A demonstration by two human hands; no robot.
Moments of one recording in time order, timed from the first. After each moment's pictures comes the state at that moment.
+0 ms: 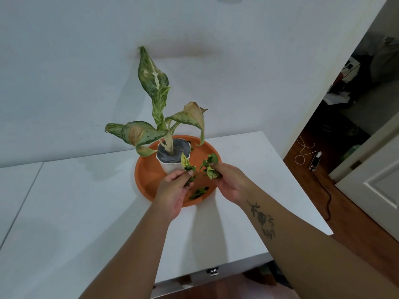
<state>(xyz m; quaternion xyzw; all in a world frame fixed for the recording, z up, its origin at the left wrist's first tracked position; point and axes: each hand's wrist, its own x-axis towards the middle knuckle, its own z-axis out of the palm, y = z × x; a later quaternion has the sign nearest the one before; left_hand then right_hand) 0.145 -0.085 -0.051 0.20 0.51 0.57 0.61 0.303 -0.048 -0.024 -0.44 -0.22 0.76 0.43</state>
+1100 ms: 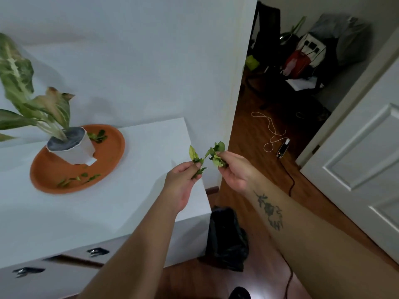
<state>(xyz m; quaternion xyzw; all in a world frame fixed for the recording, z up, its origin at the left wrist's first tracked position) 0.479 -0.099 -0.040 0.21 0.52 0.53 0.63 0.628 -0.061 -0.019 -0.46 -0.17 0.72 0.48</state>
